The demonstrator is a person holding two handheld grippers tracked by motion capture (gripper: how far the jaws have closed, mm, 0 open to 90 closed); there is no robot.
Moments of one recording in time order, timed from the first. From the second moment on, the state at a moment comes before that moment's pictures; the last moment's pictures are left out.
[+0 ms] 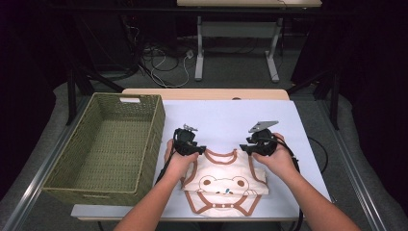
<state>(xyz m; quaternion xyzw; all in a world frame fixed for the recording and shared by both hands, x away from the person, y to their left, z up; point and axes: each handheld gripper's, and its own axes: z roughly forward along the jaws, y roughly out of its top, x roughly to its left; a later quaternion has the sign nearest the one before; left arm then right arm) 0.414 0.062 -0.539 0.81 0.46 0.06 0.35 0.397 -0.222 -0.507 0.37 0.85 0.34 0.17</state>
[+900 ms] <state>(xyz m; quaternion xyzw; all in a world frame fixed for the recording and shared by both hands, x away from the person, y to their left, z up) 0.411 0.057 -0.544 0.84 0.45 0.06 0.30 0.406 -0.225 -0.520 0.38 0.86 0.31 0.15</state>
